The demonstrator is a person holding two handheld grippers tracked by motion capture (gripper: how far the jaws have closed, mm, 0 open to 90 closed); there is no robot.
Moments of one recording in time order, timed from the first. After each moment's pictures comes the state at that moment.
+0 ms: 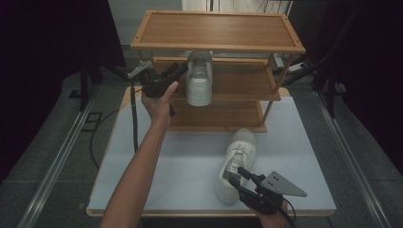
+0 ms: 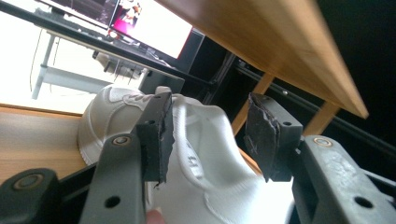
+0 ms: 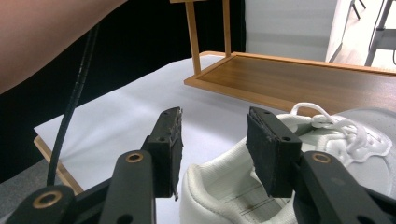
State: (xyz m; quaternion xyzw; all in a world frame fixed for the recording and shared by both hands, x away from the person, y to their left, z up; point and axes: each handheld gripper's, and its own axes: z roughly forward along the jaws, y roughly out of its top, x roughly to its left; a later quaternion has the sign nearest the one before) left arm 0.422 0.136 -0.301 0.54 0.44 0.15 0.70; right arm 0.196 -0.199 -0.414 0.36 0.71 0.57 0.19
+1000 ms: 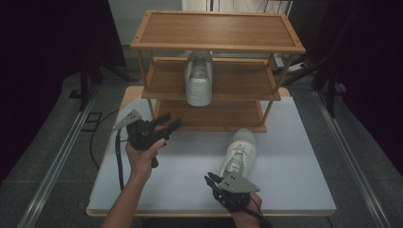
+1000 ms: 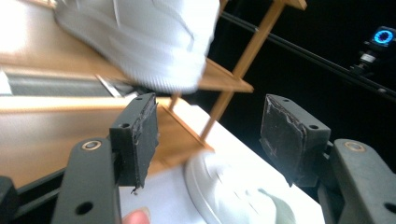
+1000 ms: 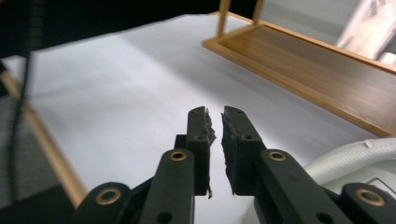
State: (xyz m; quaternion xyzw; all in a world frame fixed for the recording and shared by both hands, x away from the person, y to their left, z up) left arm 0.307 0.161 -0.374 0.62 0.41 0.08 0.67; right arm 0.207 -0.124 -0.431 0.30 0.79 0.48 0.23
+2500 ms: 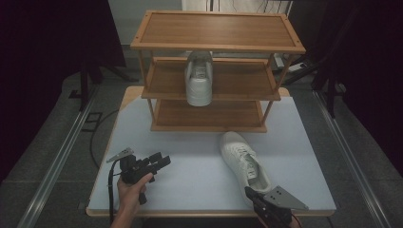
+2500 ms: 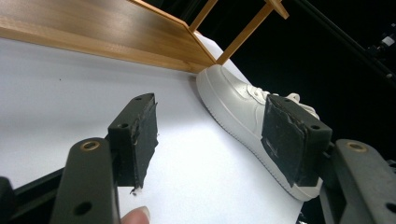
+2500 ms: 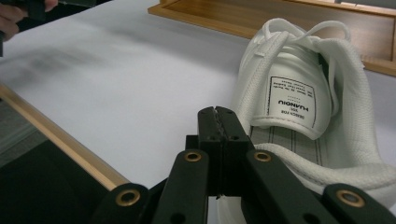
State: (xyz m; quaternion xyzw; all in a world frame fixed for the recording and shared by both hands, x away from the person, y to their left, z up) left arm 0.268 0.198 -0.468 0.62 0.49 -0.01 0.61; right arm 0.171 -0.224 -0.441 0.40 0.76 0.46 0.22
